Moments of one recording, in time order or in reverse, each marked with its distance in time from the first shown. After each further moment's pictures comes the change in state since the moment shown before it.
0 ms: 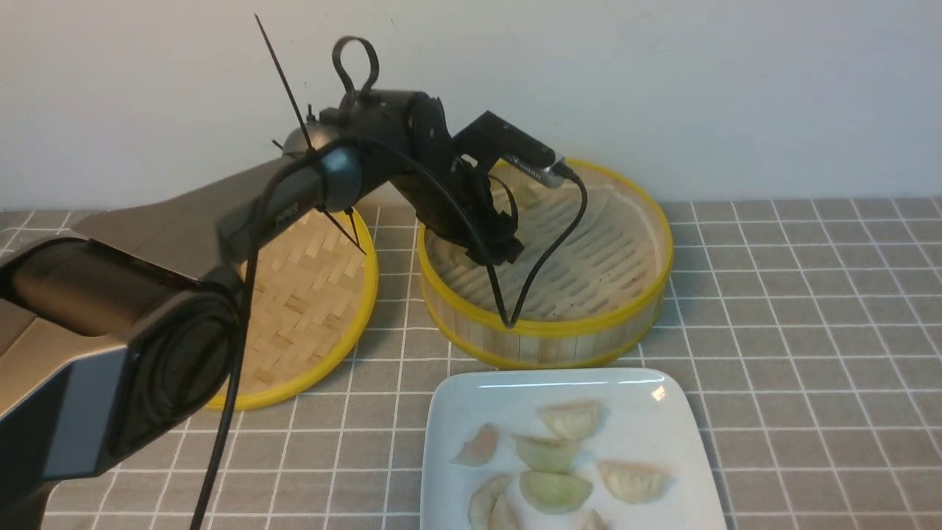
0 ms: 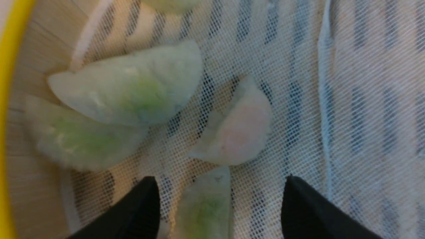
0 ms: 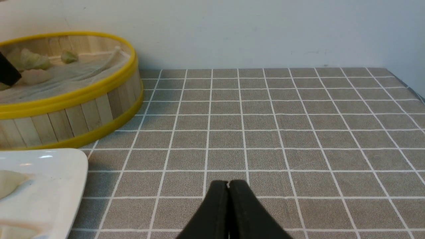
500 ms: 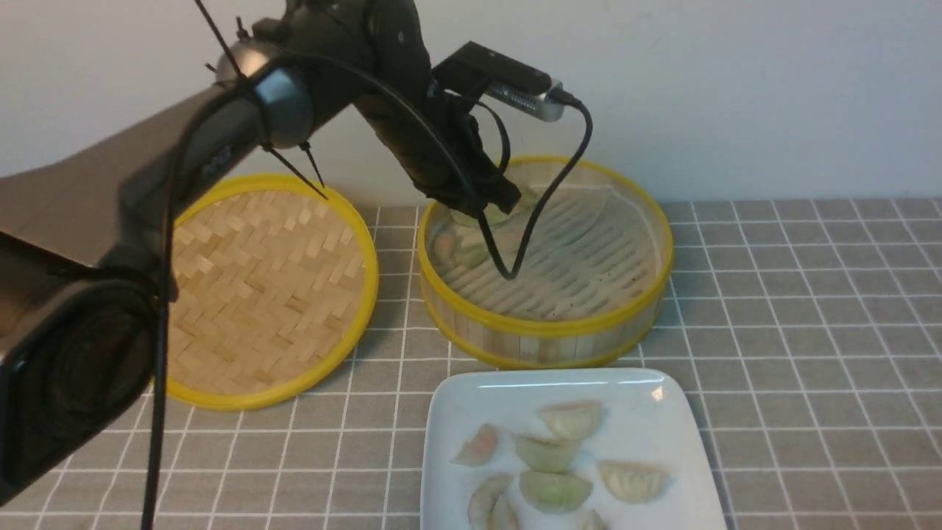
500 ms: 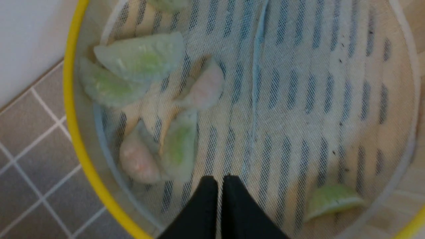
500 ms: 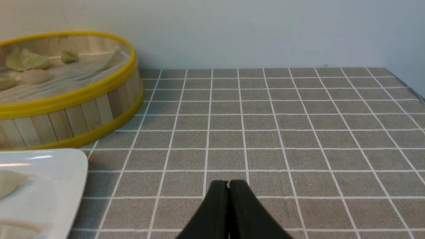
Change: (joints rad) right arm 0.000 0.000 0.000 0.000 0.000 0.000; left arm 0.000 -0.173 0.000 -0.004 0.198 -0.079
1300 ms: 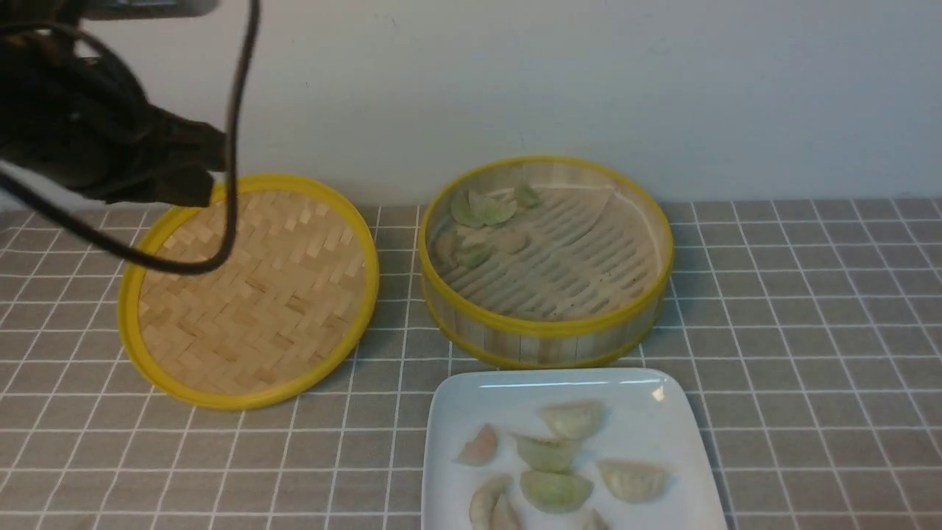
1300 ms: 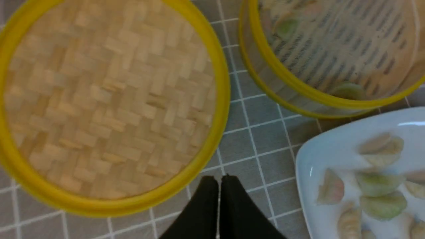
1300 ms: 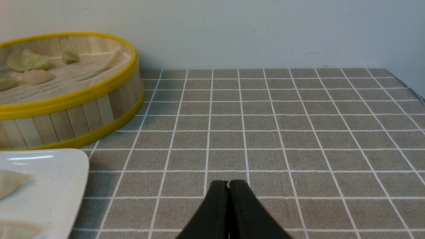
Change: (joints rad) right arm 0.000 0.000 0.000 0.000 0.000 0.000; left arm 0.296 -0.765 0.650 -0.102 0.067 -0.136
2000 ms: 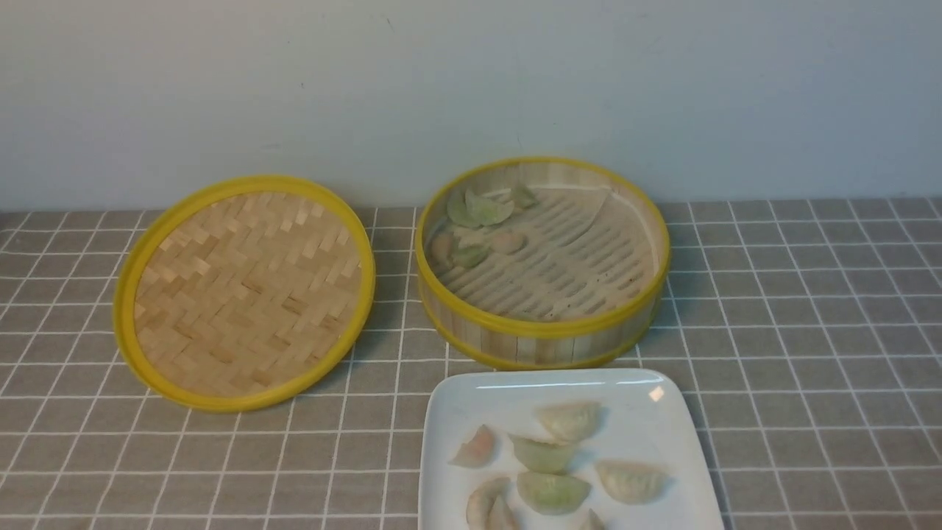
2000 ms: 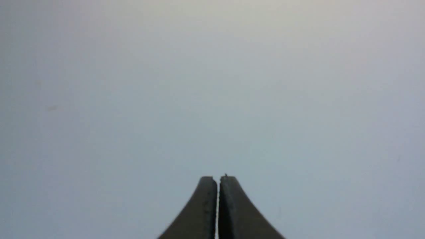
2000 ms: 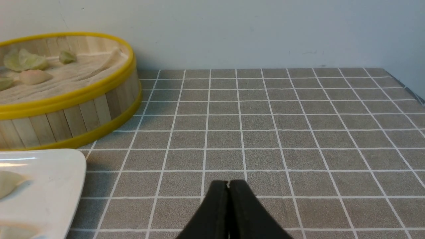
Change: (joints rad) right arm 0.000 0.000 0.000 0.000 0.000 0.000; left arm 0.055 -1.455 1.360 -0.059 -1.403 -0.248
